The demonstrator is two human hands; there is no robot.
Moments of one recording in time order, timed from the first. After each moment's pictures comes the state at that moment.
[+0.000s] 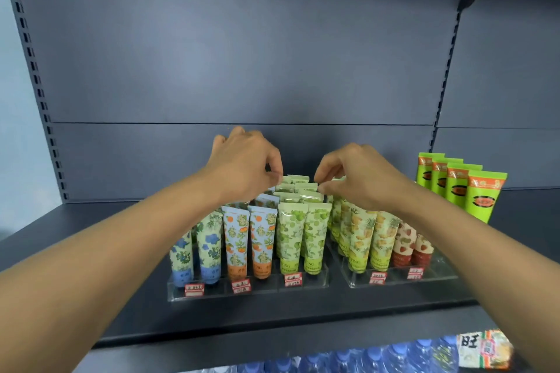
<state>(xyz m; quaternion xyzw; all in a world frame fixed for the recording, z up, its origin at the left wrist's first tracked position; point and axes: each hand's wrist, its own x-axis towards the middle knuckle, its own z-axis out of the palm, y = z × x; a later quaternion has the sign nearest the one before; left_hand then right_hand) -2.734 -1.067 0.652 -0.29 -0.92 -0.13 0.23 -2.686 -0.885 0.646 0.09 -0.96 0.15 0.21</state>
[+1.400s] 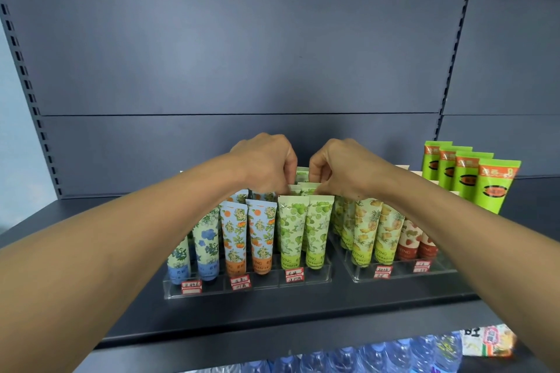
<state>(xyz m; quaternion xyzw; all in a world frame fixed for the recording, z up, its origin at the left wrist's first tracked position) -2.752 -1.039 0.652 -0.32 -0.94 -0.11 0.08 -2.711 -0.892 0.642 0.11 -0.98 0.12 0.14</state>
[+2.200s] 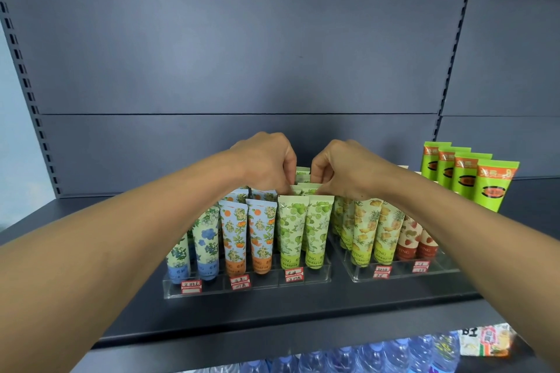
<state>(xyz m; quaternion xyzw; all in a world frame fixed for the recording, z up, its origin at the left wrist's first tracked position) -2.751 -1.041 0.654 -0.32 -0.94 -0.13 0.06 -2.708 -0.890 0.643 0.10 -0.98 0.13 0.12</state>
